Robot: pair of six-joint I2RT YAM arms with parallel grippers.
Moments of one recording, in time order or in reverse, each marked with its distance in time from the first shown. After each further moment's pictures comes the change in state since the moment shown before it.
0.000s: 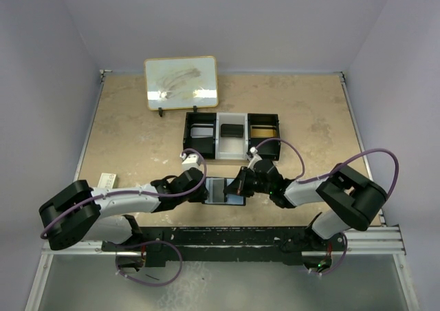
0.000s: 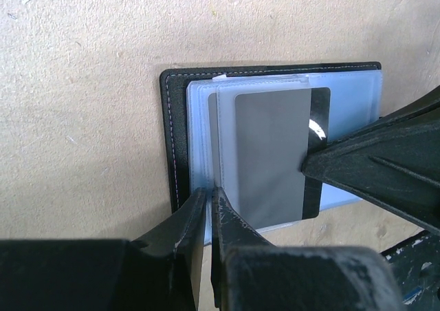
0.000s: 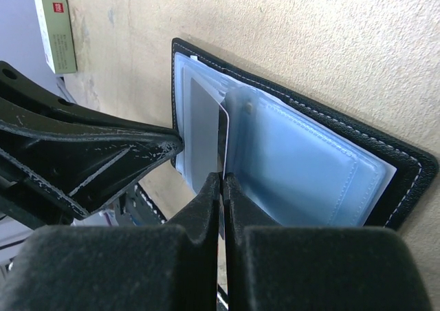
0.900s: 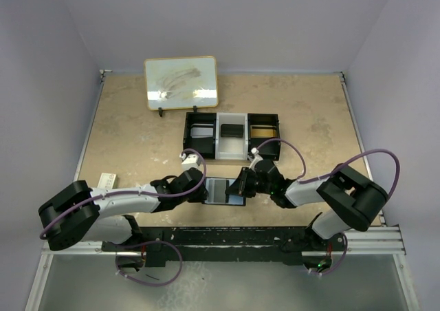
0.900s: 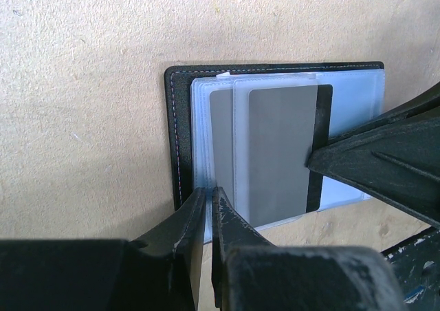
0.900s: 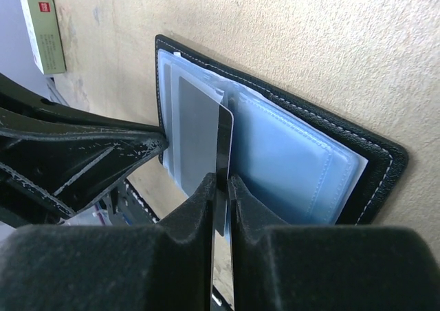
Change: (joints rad) left arm 0.000 -0.010 0.000 -0.018 -0.002 0.000; right arm -0.012 -0.005 -0.007 -0.025 -0.004 -0.013
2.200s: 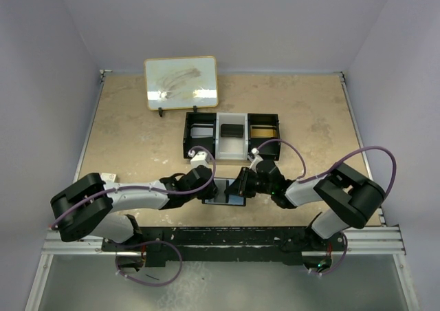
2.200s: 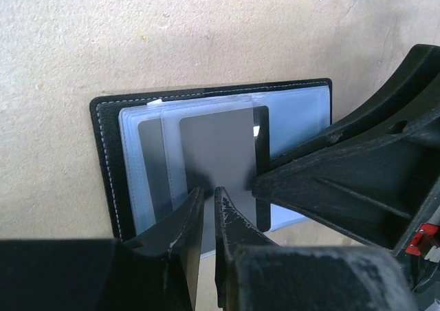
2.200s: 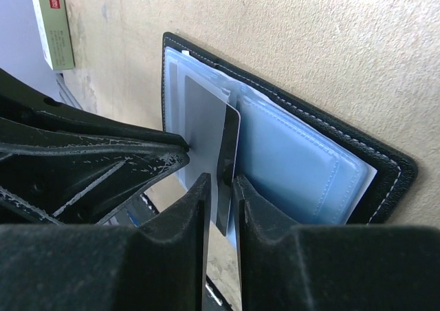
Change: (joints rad) left arm -0.028 0.116 0.070 0.107 0.005 0.000; right arm -0.013 0.028 -0.019 0.068 -0.035 0.004
